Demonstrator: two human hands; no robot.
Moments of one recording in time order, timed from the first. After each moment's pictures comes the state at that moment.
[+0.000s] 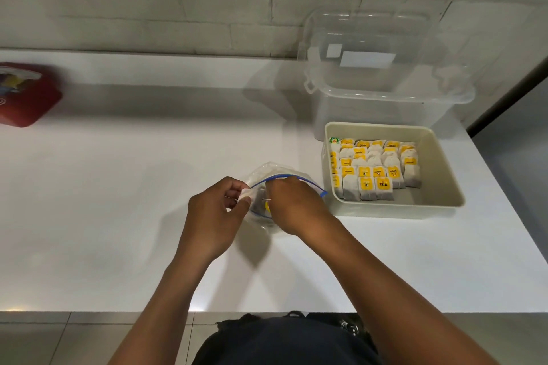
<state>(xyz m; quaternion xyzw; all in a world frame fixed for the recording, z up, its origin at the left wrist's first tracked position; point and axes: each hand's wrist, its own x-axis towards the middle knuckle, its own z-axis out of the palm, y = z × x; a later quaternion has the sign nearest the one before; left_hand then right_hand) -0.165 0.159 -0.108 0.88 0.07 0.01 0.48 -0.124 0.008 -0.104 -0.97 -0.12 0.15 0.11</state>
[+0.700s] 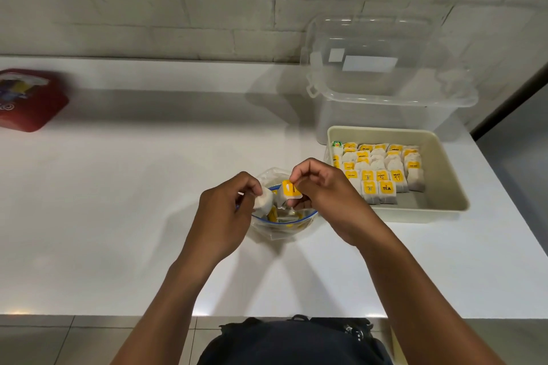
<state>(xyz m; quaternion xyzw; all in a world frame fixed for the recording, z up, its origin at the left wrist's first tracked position) -0.163 0.152 -0.089 0.90 0.00 0.02 0.44 -0.134 -0.039 -0.076 -0.73 0.03 0.16 0.66</state>
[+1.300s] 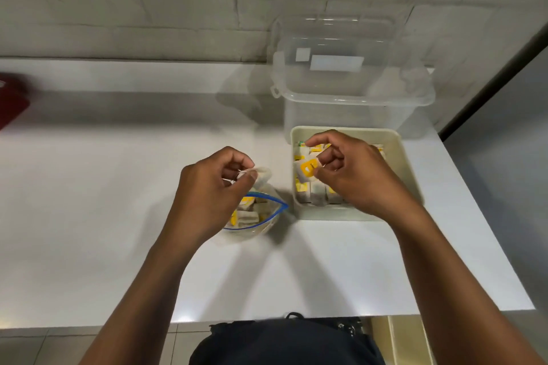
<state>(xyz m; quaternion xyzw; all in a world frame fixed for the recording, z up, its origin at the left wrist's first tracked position) -0.143 0.088 -0.050 0.87 0.01 0.04 0.48 -0.118 -0.145 -0.040 -0.90 -0.05 0.03 0.43</state>
